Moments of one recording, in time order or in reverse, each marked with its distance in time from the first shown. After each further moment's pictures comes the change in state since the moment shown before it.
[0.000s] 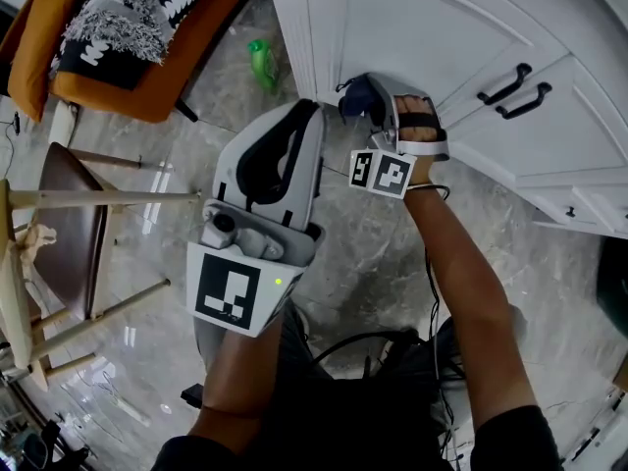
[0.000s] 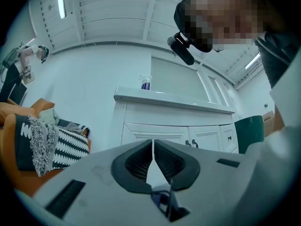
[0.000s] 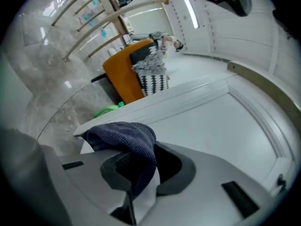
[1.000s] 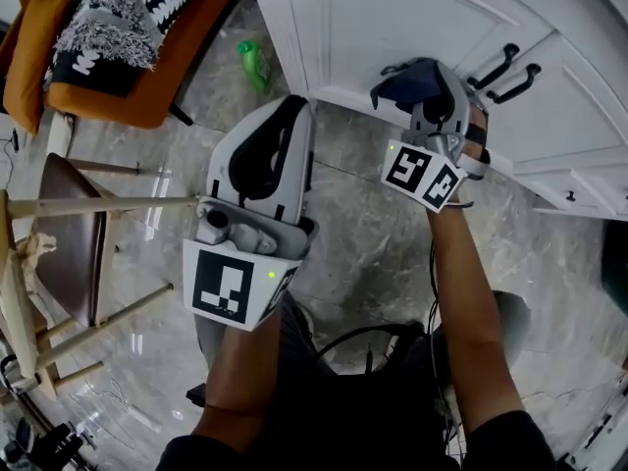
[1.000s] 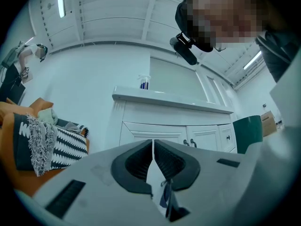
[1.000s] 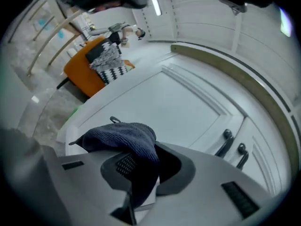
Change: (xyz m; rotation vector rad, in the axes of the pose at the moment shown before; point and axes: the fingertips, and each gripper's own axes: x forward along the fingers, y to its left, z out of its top) left arm 0.002 -0.004 0.000 0.032 -0.020 -0.023; right arm -0.066 -0.100 -0.068 0.317 0.146 -0.263
